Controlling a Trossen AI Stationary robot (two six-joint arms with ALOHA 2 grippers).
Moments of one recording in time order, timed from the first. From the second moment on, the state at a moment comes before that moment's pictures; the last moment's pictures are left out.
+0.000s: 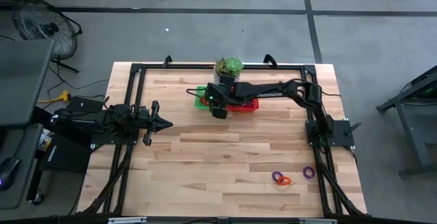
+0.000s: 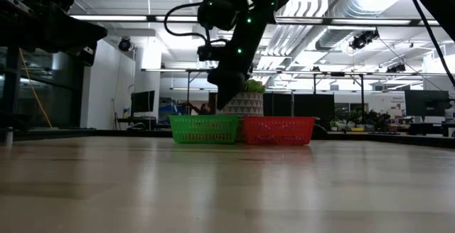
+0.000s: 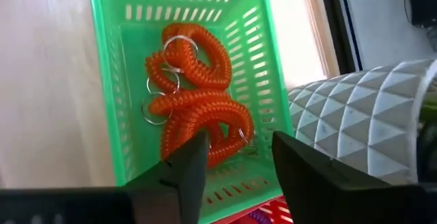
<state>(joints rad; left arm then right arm) -0.07 0.01 0.01 0.00 0.01 -0.10 -0.18 2.09 1.65 -0.61 0.41 -0.12</state>
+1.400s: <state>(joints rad) -0.07 0.01 0.01 0.00 0.01 -0.10 0.12 1.47 0.95 -0.83 -0.15 0.81</state>
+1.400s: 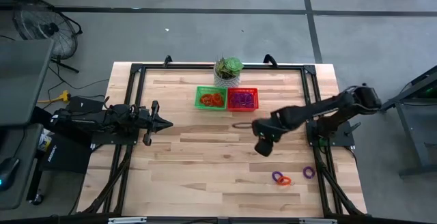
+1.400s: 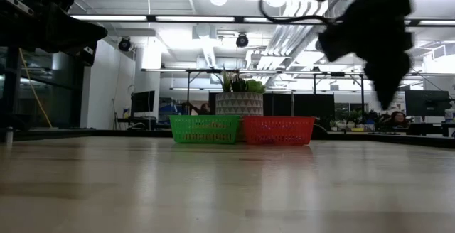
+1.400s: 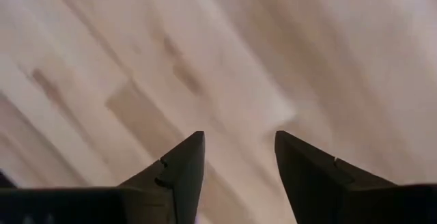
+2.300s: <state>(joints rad) -0.07 0.01 0.01 0.00 0.01 -0.10 0.75 1.41 0.82 -0.83 -0.12 0.97</state>
